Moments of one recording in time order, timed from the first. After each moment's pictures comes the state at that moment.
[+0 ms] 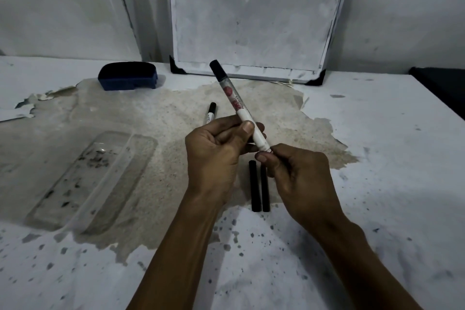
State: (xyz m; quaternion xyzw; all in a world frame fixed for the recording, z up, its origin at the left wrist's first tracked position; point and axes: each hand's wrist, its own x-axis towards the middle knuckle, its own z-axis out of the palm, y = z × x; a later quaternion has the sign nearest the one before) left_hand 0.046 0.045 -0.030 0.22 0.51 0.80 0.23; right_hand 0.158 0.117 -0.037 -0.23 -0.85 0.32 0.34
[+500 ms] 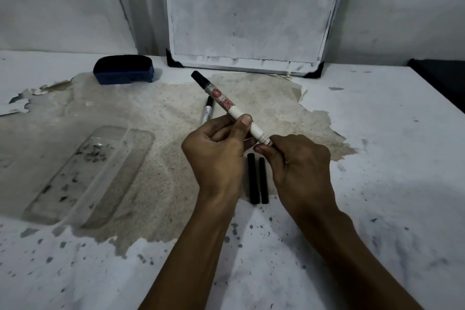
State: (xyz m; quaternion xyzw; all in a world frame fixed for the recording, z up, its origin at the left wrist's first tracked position) left_hand 0.064 0.050 -0.028 0.10 0.53 0.83 0.17; right_hand 0.153 0.115 -0.042 -0.27 -0.88 0.14 0.36
